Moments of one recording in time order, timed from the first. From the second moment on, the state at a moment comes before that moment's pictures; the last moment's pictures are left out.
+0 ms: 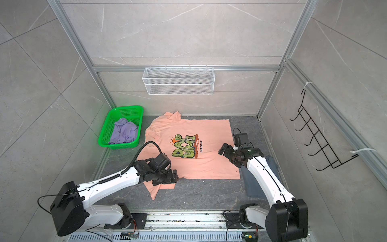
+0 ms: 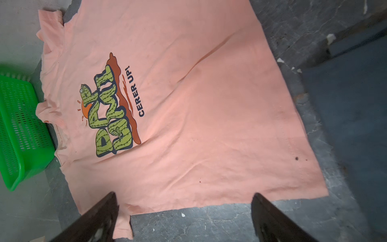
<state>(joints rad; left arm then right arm) -0.86 1.31 0.84 -0.72 0.08 -0.86 0.15 1.21 0.95 -0.76 -0.18 0.69</state>
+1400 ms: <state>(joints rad) -0.76 1.08 0.81 -0.71 -0.14 -0.99 0.15 1.25 0.89 -0.76 -0.16 0.63</state>
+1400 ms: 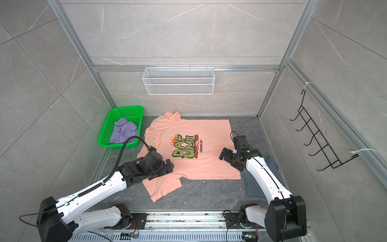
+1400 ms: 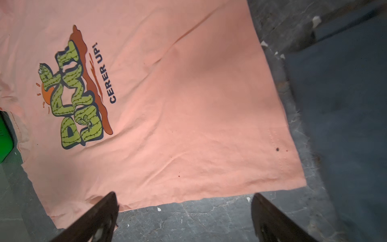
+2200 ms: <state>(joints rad) -0.34 1.14 0.49 -0.48 0.03 -1.01 0.14 1.36 0.65 -0.52 -0.17 0.77</state>
